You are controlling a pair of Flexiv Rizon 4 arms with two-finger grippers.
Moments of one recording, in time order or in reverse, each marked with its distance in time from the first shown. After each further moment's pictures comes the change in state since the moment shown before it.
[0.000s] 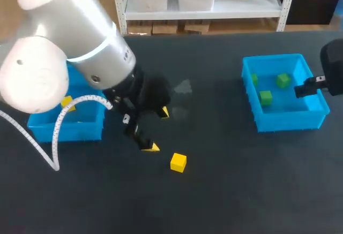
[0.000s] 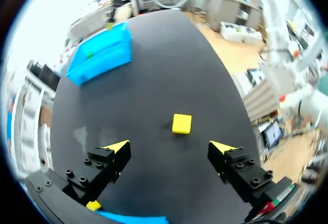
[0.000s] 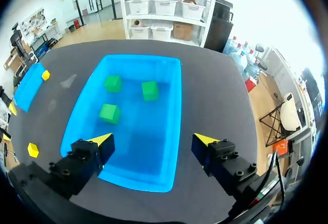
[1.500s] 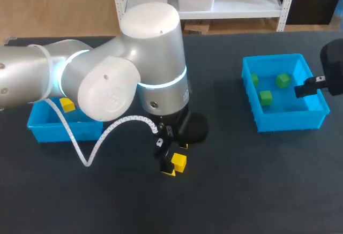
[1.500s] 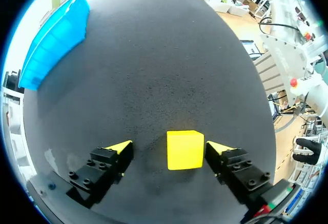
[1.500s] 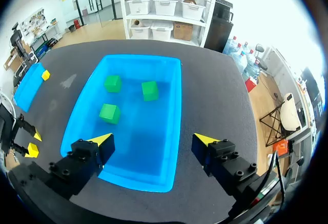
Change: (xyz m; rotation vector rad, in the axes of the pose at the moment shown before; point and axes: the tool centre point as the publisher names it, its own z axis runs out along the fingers) left arm -0.002 -0.006 0.097 0.141 0.238 0.078; right arm 0.000 0.000 0.000 0.000 0.000 0.000
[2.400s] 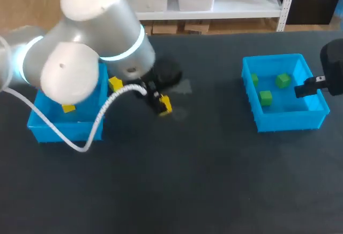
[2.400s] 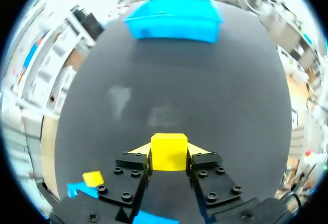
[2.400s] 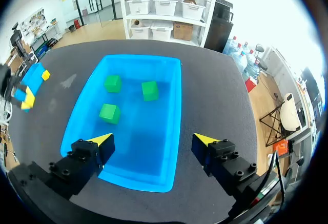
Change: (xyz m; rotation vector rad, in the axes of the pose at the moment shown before) left arm 0.073 0.097 -0.079 -0.309 -0.162 -0.628; right arm 0.000 0.000 0.000 0.000 0.000 0.000
